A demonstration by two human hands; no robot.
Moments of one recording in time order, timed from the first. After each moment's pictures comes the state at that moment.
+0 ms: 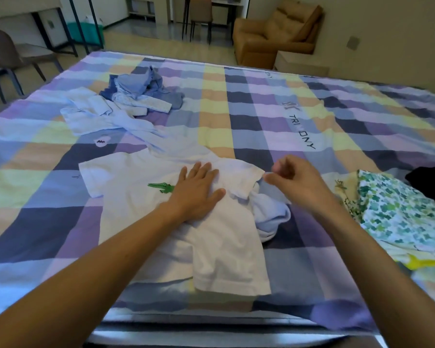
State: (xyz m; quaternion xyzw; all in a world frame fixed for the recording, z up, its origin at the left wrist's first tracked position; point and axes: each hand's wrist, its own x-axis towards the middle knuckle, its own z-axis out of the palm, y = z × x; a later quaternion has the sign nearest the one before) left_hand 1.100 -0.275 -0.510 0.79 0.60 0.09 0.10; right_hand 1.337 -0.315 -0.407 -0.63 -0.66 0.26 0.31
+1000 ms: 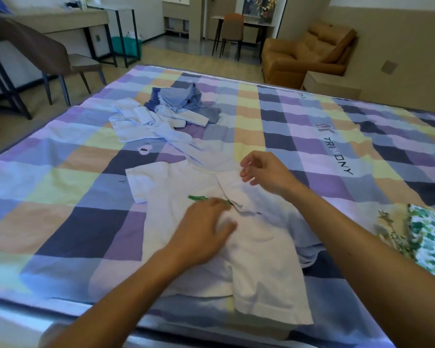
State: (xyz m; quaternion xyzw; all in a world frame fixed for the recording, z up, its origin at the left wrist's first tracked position) left_hand 1.049 -0.363 -0.479 0.75 0.56 0.31 0.16; right_hand 1.221 -0.223 -0.420 -0.52 -0.73 0.36 0.25
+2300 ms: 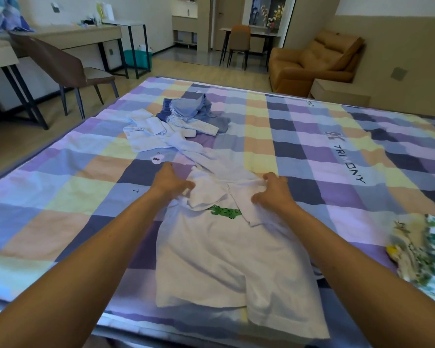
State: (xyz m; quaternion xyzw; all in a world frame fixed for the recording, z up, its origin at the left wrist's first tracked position) left_hand 0.943 -0.255 -0.464 0.44 0.75 0.34 0.35; right_hand 1.208 -0.222 -0.462 -0.67 -0.68 0.24 0.17
